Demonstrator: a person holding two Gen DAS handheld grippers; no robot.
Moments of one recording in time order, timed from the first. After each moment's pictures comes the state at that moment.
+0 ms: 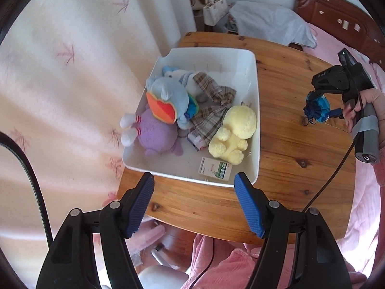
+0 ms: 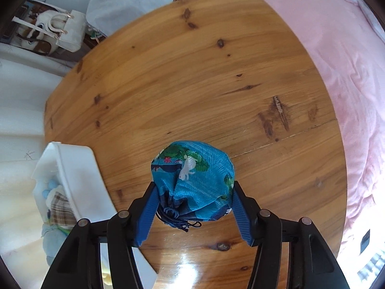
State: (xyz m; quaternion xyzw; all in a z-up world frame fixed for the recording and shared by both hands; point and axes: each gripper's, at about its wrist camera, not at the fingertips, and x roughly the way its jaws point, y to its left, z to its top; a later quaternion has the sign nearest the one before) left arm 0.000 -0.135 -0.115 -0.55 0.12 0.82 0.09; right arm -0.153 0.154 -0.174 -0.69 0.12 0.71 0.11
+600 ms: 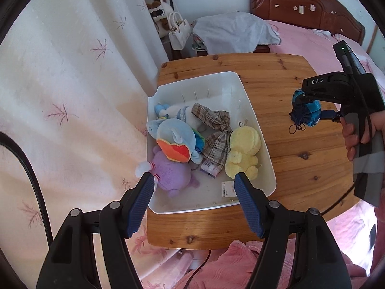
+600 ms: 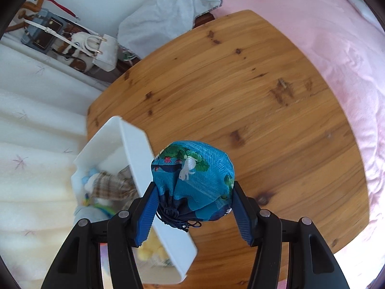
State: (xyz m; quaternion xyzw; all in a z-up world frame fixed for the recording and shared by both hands) left arm -0.028 -0.171 -0.088 -0.49 0.18 0.83 0.19; right arm -0.070 0.082 -0.141 -0.61 0.20 0.76 0.06
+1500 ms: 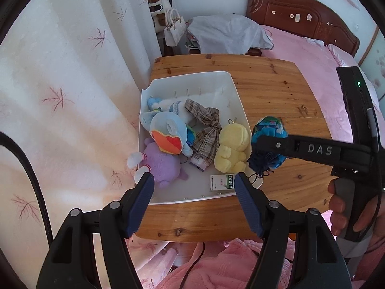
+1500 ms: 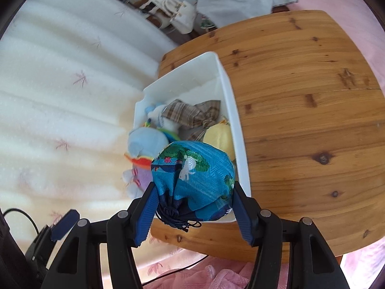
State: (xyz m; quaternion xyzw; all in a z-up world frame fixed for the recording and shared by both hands) left arm -0.022 -0.189 -0.079 -0.52 0.13 0.82 0.22; right arm -0.005 -0.005 -0.131 -0.63 0.14 0.75 -0.15
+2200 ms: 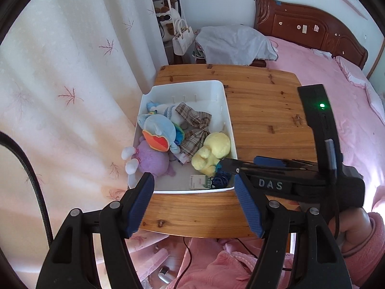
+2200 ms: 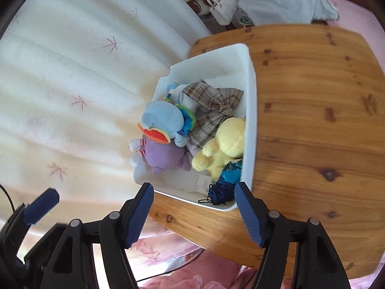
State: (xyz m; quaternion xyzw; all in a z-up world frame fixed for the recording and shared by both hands) left arm 0.028 -0.158 -0.054 -0.50 0.11 0.84 0.18; right arm 0.020 0.008 -0.120 -0.61 0.06 0.75 -0.24
